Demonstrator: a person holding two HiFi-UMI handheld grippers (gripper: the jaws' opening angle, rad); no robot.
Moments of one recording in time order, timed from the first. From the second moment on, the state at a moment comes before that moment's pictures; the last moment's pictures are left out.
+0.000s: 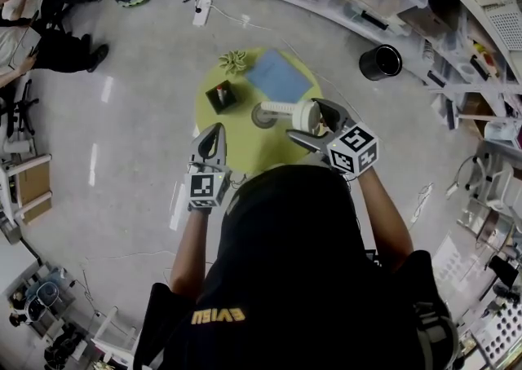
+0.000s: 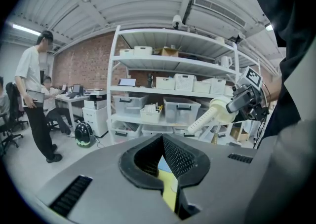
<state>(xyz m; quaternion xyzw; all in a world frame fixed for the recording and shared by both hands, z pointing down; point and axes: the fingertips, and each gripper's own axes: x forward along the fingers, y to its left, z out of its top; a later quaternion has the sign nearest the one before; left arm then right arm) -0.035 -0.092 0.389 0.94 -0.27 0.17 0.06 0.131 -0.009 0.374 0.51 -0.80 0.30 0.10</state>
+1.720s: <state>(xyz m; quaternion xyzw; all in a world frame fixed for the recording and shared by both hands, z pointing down) -0.031 -0.081 0.392 0.94 -0.27 0.18 0.06 0.135 0.006 0.381 0.51 -0.80 0.29 0.13</state>
